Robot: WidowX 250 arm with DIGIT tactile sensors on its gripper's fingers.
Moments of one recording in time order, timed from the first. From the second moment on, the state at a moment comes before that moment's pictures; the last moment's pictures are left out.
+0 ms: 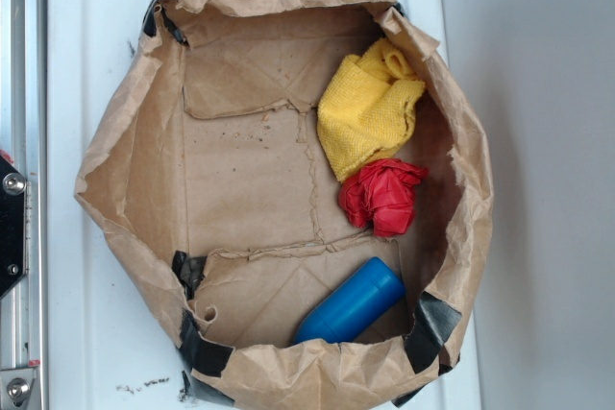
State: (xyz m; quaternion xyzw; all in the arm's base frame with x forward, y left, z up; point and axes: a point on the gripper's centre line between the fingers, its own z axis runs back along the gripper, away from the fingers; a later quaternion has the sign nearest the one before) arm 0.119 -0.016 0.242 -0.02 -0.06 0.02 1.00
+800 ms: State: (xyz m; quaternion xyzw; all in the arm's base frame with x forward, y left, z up) arm 0.169 -0.034 0.221 -0.04 -0.02 0.05 1.00
